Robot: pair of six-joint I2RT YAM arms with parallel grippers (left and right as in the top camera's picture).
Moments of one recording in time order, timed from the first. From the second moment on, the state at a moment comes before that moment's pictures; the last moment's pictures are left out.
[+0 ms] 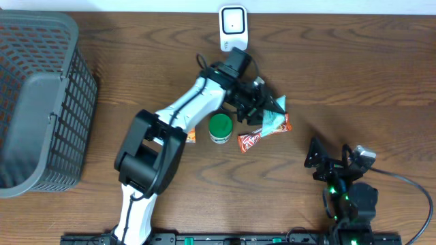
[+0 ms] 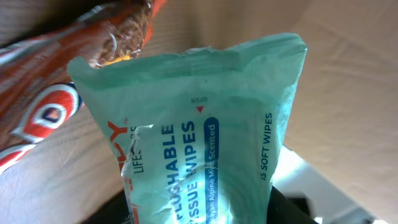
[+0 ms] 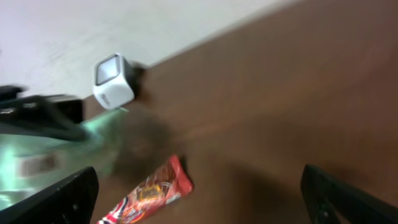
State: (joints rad) left arm -0.55 2.14 1.59 -0.58 1.02 -1.02; right arm 0.01 0.18 0.01 -0.07 -0.01 0.50
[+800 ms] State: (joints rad) left arm -0.50 2.14 1.59 -0.58 1.24 -1.16; right arm -0.08 0.46 0.01 0.34 -0.69 0.87
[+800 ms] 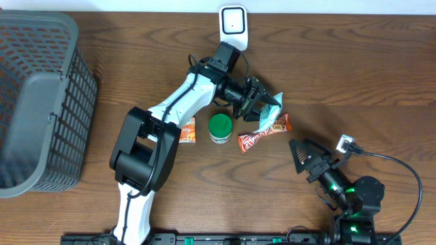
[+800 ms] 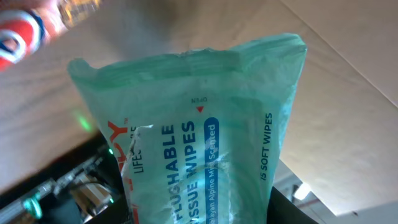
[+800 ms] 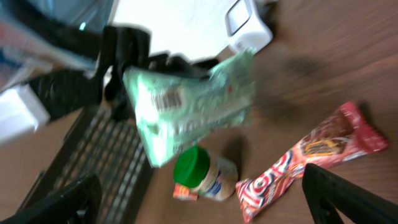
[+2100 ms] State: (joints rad) left arm -0.50 2.14 1.59 -0.53 1.48 -1.51; right arm -0.08 0.48 0.01 -0.05 -0.28 0.50
